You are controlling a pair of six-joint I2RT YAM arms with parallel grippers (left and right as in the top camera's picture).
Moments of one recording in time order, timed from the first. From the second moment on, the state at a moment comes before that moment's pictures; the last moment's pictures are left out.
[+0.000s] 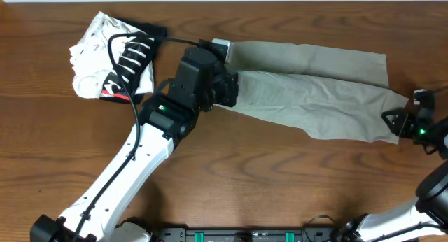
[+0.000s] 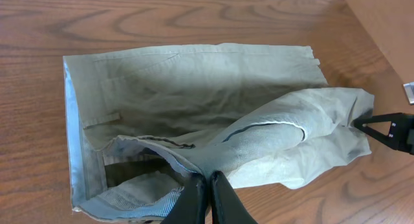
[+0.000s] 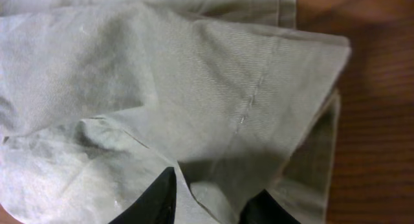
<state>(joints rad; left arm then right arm) -0.51 1.41 1.17 -0.39 0.17 -0.35 -0.76 1.85 1.01 -0.44 -0.74 -0.49</state>
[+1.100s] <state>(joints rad) -0.51 1.19 1.19 -0.52 -0.09 -0.18 -0.76 1.31 1.11 -0.79 -0.68 -0.17</state>
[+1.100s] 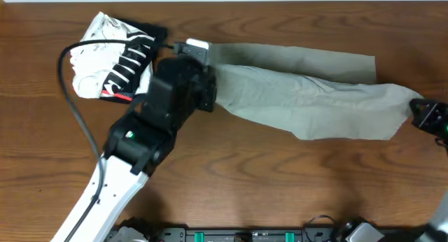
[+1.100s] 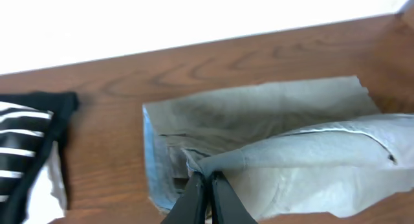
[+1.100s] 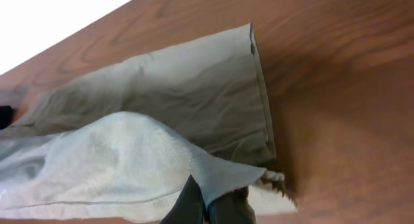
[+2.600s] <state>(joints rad) -0.71 1.14 2.00 -1.21 -0.06 -0.41 -0.60 1.28 2.18 -1.69 -0.68 -0.17</state>
